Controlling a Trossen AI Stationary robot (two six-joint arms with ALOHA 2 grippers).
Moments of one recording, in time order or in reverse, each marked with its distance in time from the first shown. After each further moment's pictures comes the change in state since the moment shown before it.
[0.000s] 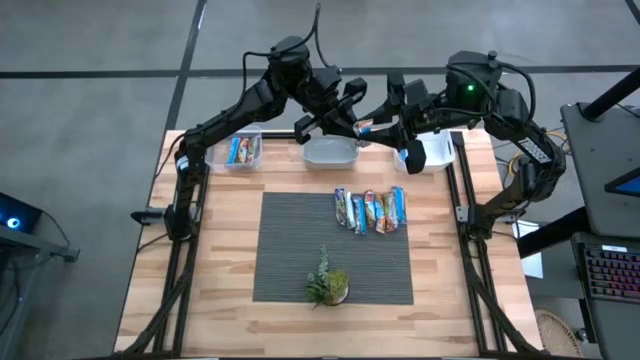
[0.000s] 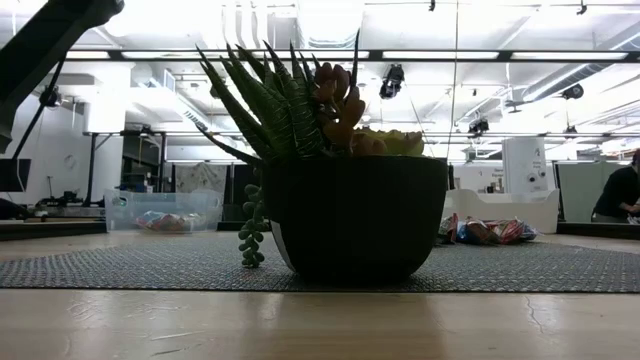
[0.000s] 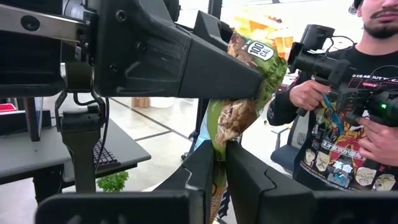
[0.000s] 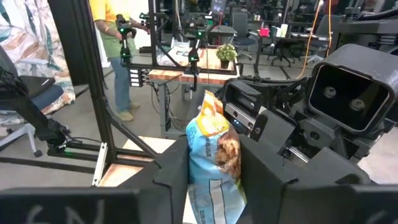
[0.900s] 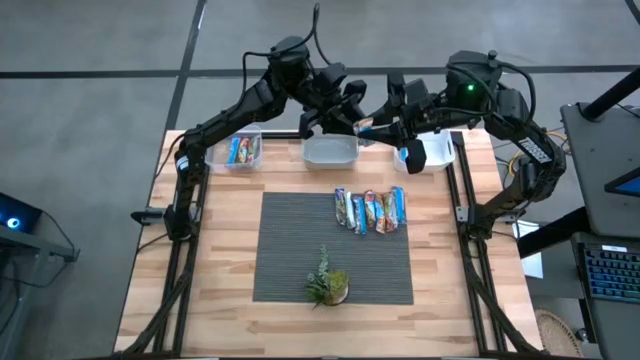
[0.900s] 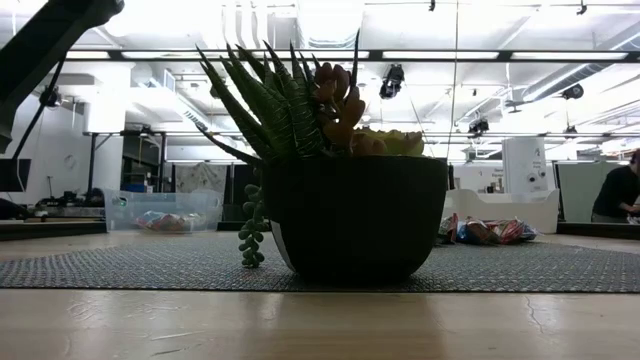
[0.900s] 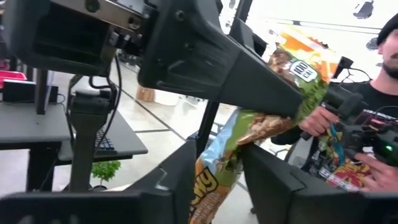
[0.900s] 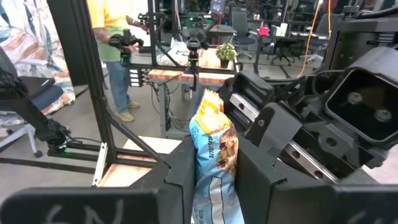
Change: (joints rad) left arm 0.000 0.000 0.000 0.000 -0.076 -0.177; right arm 0.000 0.000 0.000 -0.002 0.000 0.005
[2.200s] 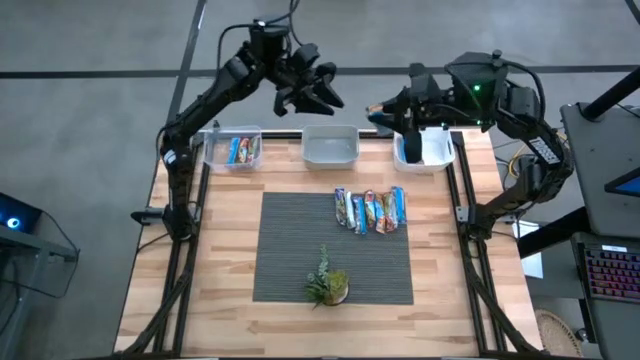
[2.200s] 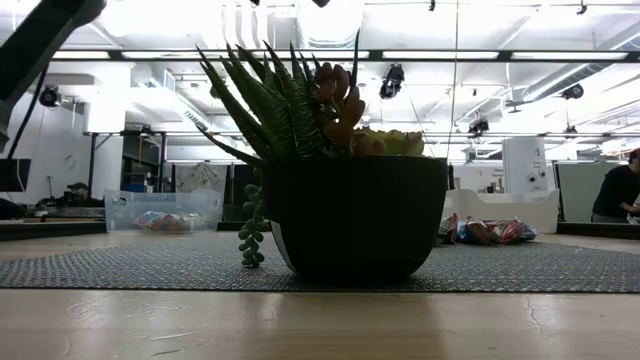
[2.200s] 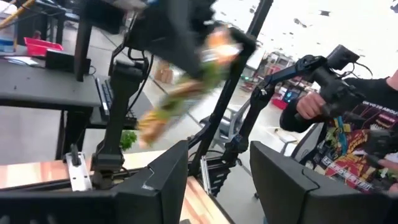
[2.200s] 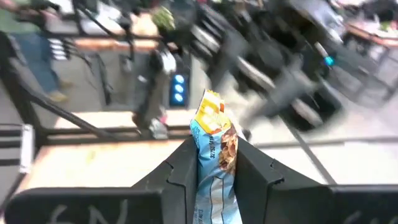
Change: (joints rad) left arm 0.171 -0.078 -0.002 -0.364 0.109 0.201; right arm -0.028 -0.043 0.000 -0.168 0.286 -0.027
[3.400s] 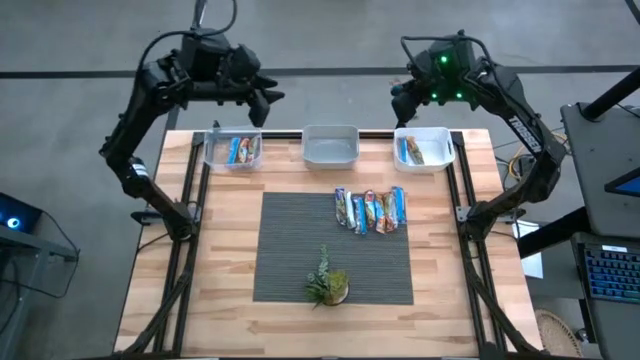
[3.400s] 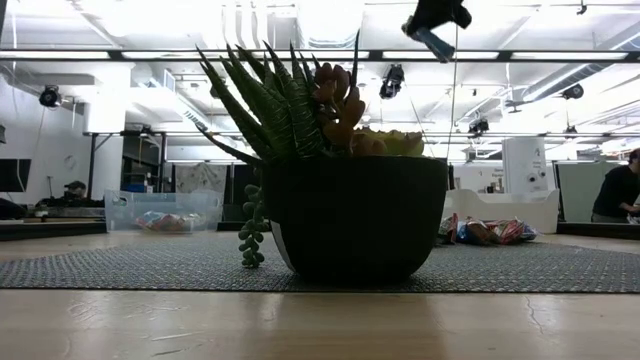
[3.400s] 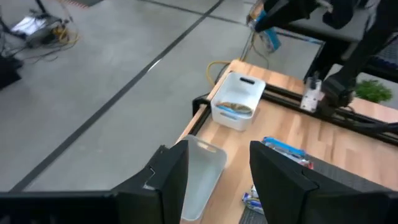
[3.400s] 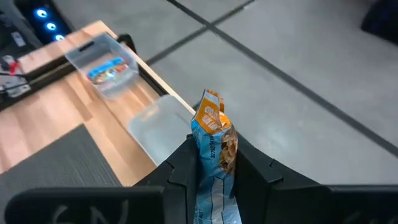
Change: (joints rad) left arm -0.061 -0.367 -0.070 -0.692 -1.216 0.230; right arm -0.435 0.000 -0.212 -0.159 0.088 0.156
